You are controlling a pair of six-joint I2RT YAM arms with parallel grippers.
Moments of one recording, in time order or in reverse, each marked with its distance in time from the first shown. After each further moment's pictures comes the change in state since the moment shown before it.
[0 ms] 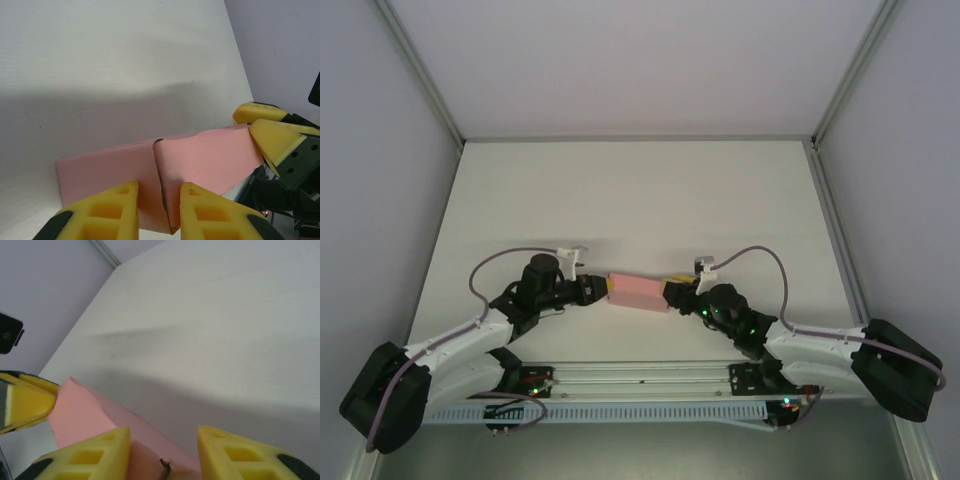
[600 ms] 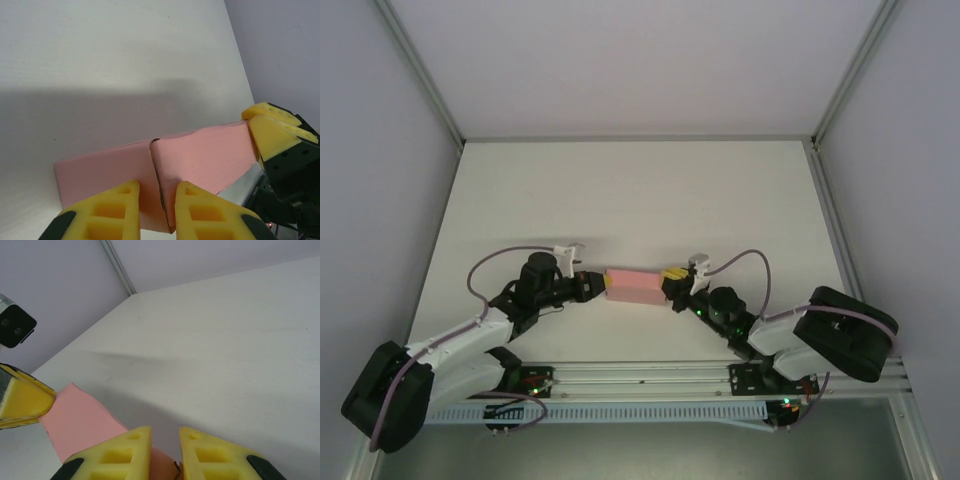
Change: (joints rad) left arm 0.021 0.007 0.005 0.008 -0.008 -0.001; right arm 0.004 0.343 -0.047 0.548 0.034 -0.245
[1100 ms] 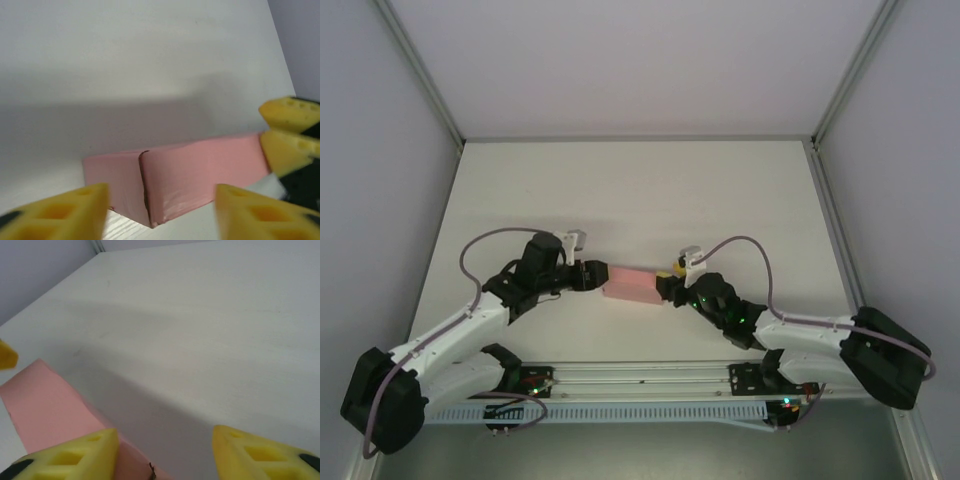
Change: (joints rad) left arm -0.002 -0.013 0.274 -0.432 -0.142 0.153; right arm 0.001 -0.274 0.189 -0.679 0.056 -0.024
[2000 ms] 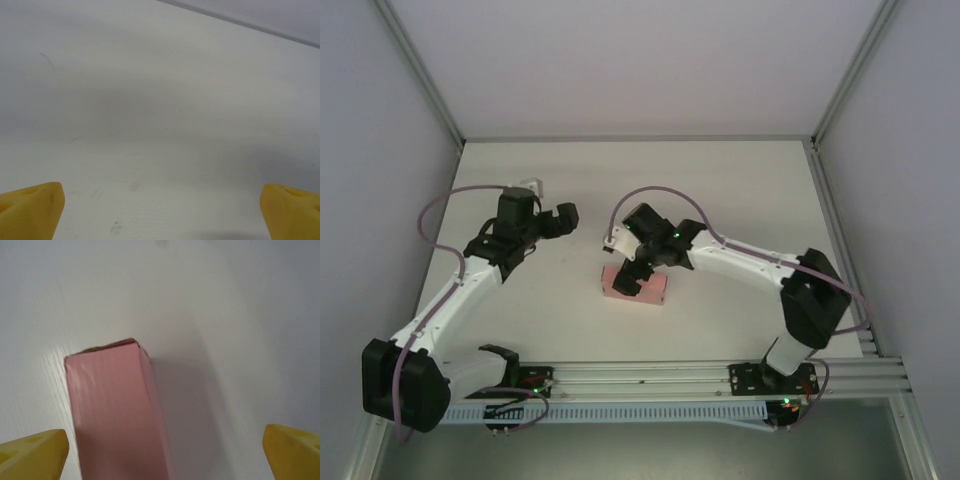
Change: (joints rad) left arm 0.279 0.145 0.286 -0.108 -0.346 0.178; right arm -0.055 0.589 0.995 -1.093 -0.420 -0.688
